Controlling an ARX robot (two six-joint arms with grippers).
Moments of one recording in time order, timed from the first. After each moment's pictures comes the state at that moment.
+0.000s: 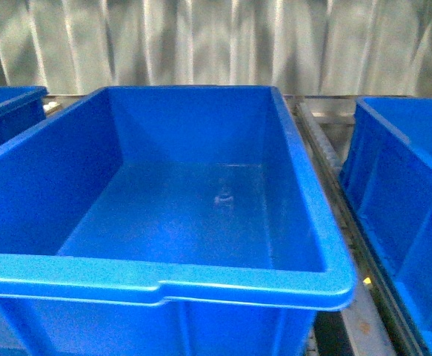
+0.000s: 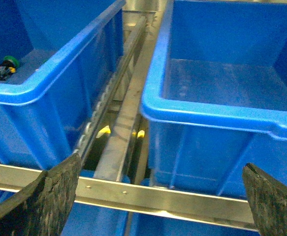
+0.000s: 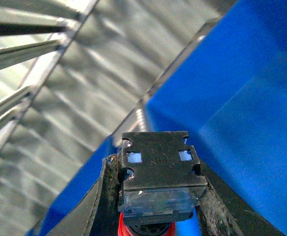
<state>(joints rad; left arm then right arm) 0.00 0.01 0.02 0.00 0.00 0.00 0.00 0.84 0.28 0.76 0.23 0.80</state>
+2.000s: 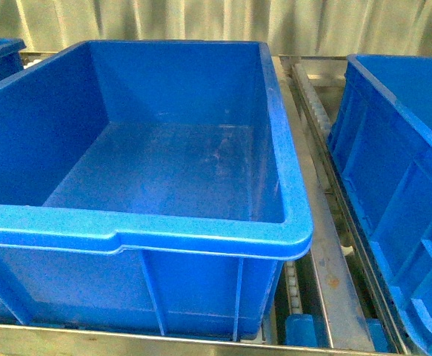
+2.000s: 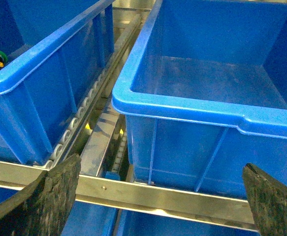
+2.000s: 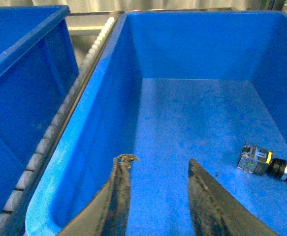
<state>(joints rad) 0.00 0.01 0.02 0.00 0.00 0.00 0.00 0.70 0.19 0.49 0.00 0.02</state>
